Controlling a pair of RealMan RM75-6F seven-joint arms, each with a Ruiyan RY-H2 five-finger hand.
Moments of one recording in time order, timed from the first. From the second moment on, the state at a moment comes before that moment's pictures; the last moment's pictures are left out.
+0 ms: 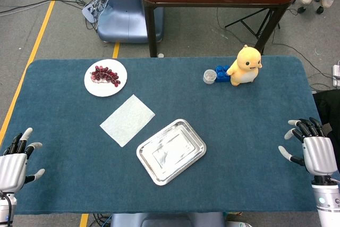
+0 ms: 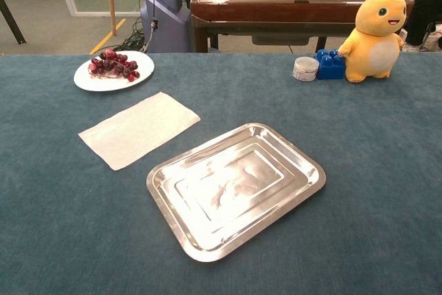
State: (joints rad) left arm -0.09 -1.11 -0.03 -1.78 1.40 1.53 0.33; right arm 0.10 -1.20 0.11 -1.53 -1.51 1.53 0.01
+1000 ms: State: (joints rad) left arm -0.27 -1.19 -0.07 -1.63 1.57 1.36 0.14; right arm 0.11 -1.20 0.11 -1.54 -1.51 1.52 0.03
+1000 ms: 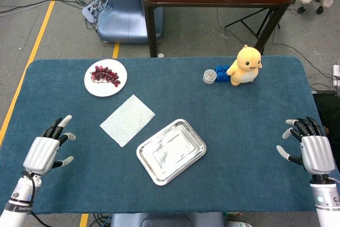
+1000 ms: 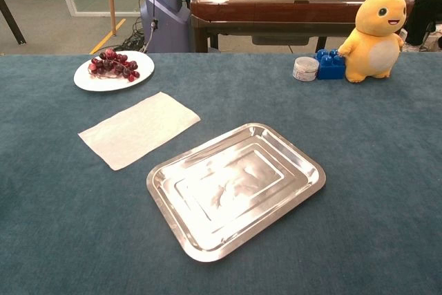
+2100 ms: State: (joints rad) left arm -0.51 -1.49 -0.11 -1.32 1.46 1.11 0.18; right arm 0.11 -1.19 0.12 -1.53 -1.49 1.51 0.06
